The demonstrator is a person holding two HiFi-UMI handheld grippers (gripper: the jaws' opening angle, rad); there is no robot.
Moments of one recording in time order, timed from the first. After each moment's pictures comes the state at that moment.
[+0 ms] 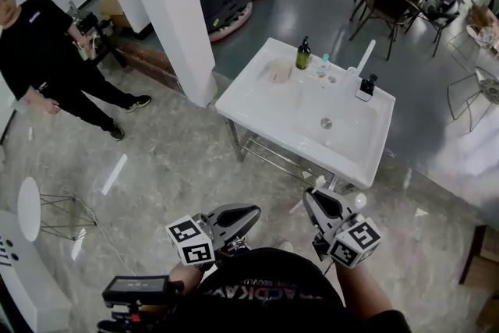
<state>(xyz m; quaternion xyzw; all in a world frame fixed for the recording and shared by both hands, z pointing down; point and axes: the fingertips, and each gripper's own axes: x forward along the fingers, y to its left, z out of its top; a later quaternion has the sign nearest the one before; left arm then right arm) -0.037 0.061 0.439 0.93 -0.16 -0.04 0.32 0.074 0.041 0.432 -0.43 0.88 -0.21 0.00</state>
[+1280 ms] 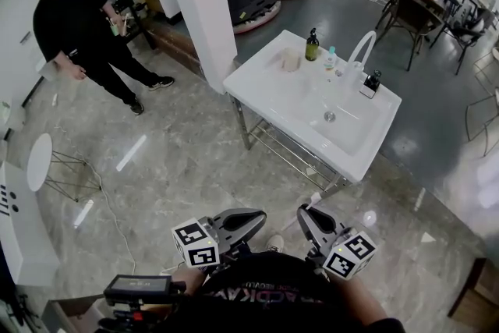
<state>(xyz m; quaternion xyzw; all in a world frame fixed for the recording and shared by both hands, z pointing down) 0.053 0.168 0.456 0.93 -0.23 -0.03 0.30 0.139 0.153 0.466 -0.33 0.90 -0.28 0.04</state>
